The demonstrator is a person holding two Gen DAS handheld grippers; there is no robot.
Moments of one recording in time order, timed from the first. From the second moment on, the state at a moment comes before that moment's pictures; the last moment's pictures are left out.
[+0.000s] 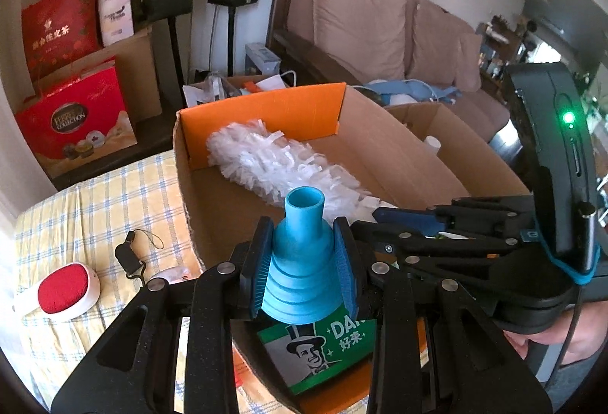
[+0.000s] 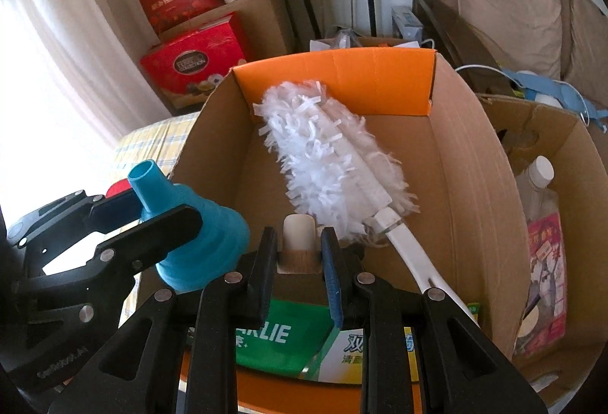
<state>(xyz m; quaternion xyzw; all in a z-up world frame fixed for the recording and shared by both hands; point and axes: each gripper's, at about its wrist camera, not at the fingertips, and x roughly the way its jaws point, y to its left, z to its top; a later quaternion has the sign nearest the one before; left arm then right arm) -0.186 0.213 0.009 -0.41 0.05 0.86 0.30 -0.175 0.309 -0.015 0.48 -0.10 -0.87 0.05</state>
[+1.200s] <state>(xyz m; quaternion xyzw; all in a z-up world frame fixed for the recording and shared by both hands) -0.167 0.144 0.025 -0.38 0.02 0.90 0.22 -0.155 0.309 0.000 0.44 -0.09 -0.89 0.02</state>
